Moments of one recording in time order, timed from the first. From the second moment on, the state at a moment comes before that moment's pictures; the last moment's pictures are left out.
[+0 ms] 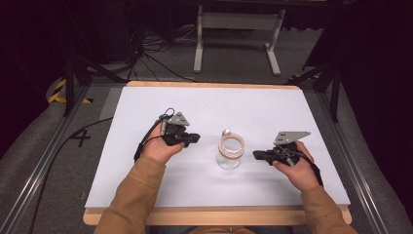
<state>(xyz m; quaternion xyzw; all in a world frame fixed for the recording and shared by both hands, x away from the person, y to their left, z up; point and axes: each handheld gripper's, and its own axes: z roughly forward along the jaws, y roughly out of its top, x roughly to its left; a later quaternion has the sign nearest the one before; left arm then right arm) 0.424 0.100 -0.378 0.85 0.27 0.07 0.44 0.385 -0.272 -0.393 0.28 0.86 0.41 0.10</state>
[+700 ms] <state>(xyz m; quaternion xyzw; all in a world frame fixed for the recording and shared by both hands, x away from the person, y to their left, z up) 0.404 0.133 -0.383 0.84 0.31 0.08 0.43 0.415 -0.244 -0.405 0.27 0.87 0.39 0.10</state>
